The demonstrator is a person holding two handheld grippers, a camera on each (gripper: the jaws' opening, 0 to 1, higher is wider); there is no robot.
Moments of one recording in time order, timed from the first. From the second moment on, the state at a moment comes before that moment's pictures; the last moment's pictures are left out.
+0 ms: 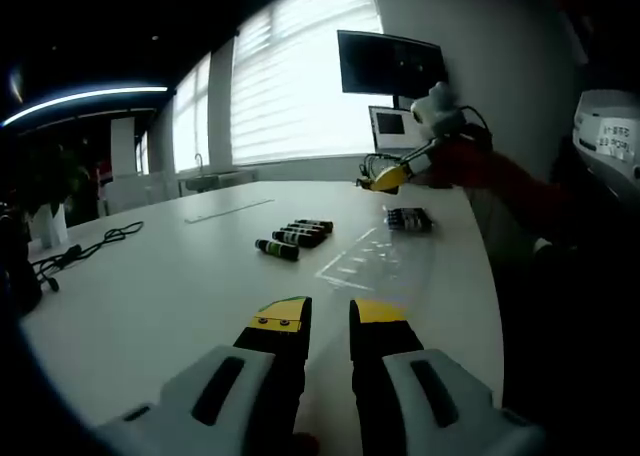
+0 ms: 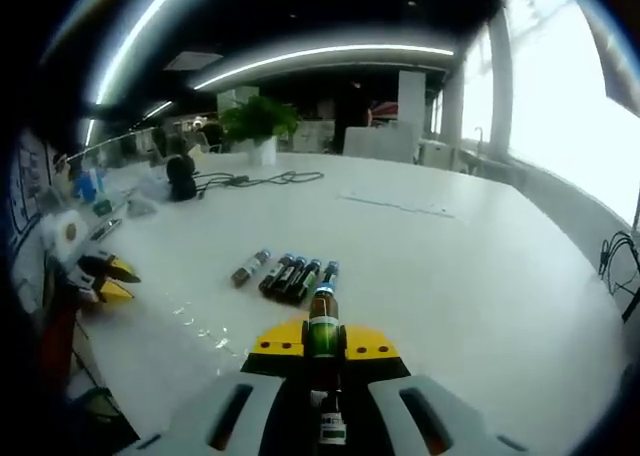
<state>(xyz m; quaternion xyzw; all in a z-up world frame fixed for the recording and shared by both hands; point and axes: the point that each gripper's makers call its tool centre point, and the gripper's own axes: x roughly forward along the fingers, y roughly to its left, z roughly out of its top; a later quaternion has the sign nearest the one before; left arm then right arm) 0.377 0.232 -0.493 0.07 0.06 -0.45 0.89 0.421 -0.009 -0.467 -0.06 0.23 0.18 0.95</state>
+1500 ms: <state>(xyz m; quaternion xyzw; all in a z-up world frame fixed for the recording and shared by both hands) 0.377 0.232 -0.493 0.08 0.07 -0.44 0.89 0.368 0.012 -0.510 -0.02 0.29 0.20 0.94</state>
